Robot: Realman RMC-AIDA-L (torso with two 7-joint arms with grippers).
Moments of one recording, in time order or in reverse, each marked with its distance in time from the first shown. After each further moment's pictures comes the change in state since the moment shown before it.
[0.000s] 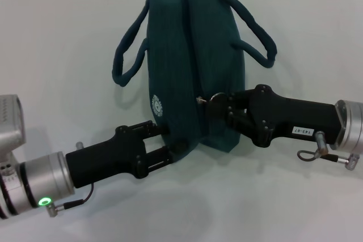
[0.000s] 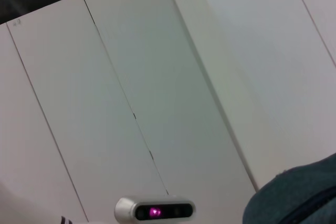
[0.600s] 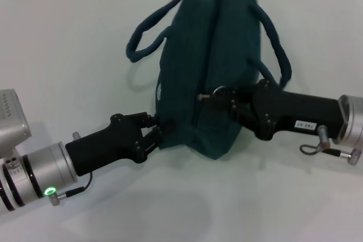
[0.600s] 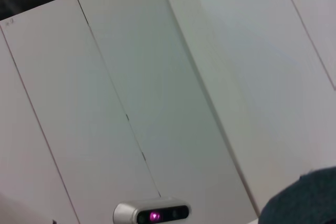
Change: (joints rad) left arm -0.018 -0.001 0.000 -0.039 -0.076 -0.095 0.088; right arm 0.004 -0.008 0.012 0.000 0.004 0.010 0.000
